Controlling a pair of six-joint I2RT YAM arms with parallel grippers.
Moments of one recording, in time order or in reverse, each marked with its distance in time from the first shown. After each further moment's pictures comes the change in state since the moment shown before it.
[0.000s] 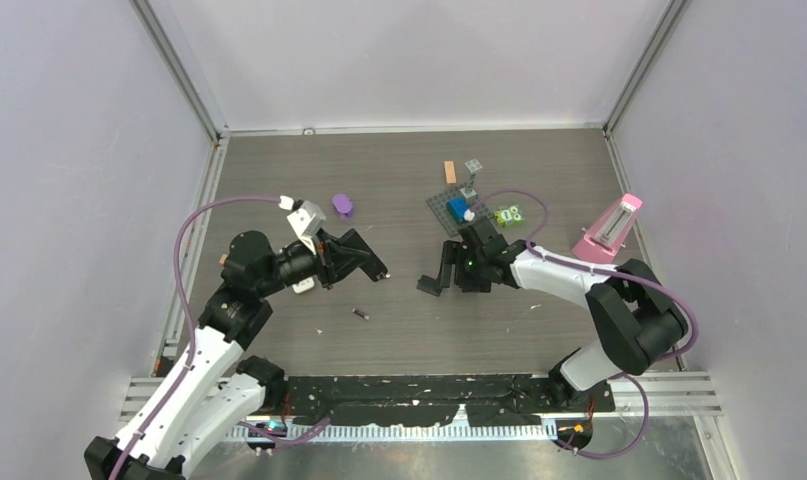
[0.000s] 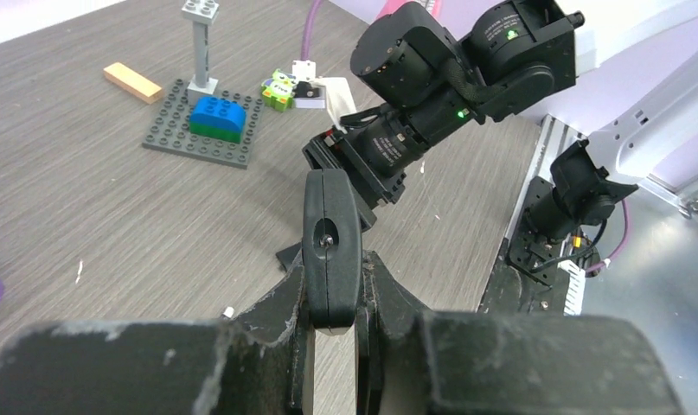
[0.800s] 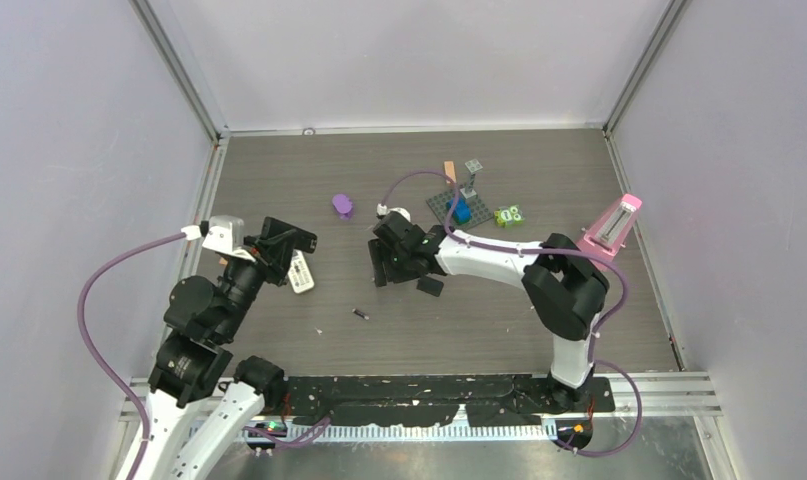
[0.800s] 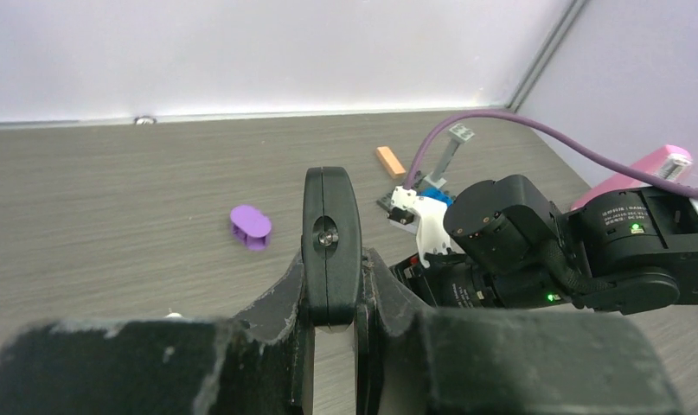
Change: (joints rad) left arm 0.000 -0.328 0.119 -0.289 -0.676 -0.008; right arm 0.327 0.326 0.504 -0.146 0.175 -0.082
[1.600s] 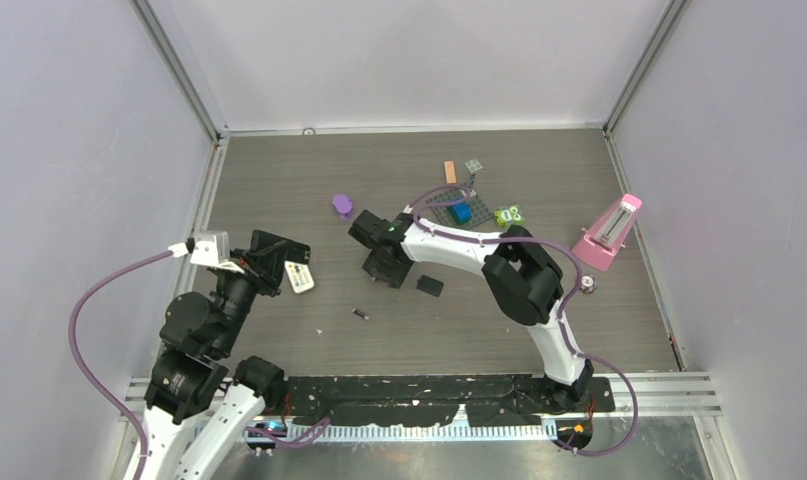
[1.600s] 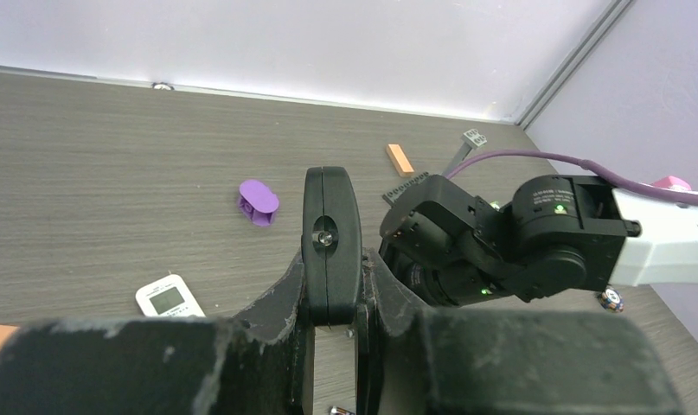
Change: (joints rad) left arm 0.000 -0.102 -0.035 -0.097 -0.104 -0.103; right arm 0.030 0.255 0.331 -0.381 0.161 0.806
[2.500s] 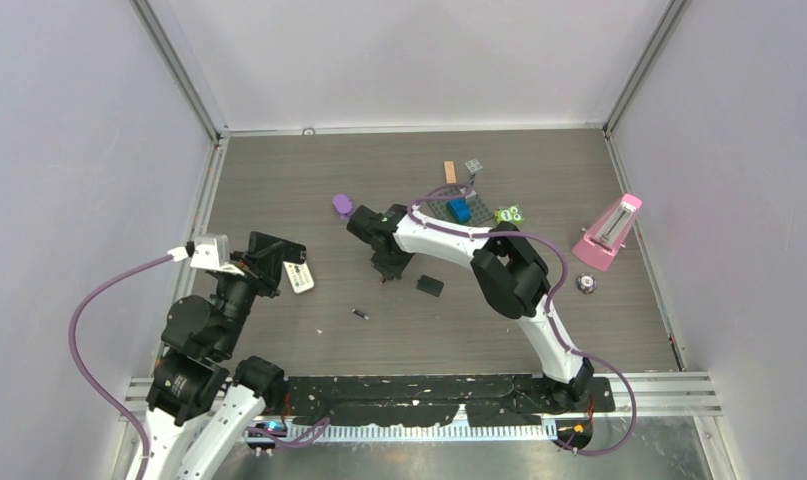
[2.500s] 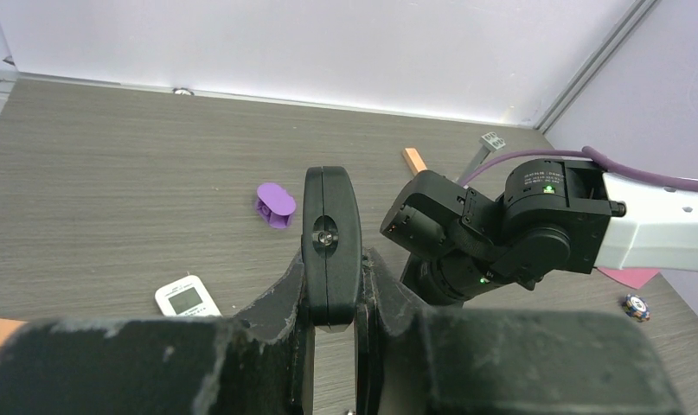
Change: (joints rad) left arm 0.000 -0.032 -0.029 0.008 -0.033 0.031; right arm -0.032 0.124 0.175 -0.202 0.044 0.141
